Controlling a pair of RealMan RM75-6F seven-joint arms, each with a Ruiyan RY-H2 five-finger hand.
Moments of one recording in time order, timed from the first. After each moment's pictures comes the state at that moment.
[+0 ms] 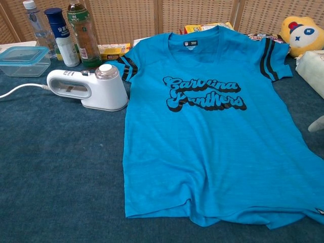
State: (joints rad) left arm -0.04 -1.06 -0.03 -1.82 1.52 1.52 0.06; right arm 0.21 -1.42 -0.08 -1.23 -1.80 1.41 -0.01
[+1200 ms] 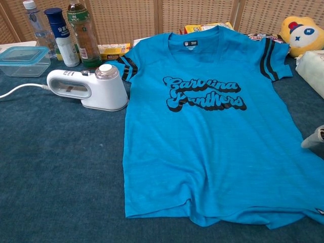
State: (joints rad) left arm -0.04 -1.08 -0.02 -1.81 1.52 1.51 0.05; right arm 0.24 -1.53 -0.13 -1.02 -1.81 1.42 0.06
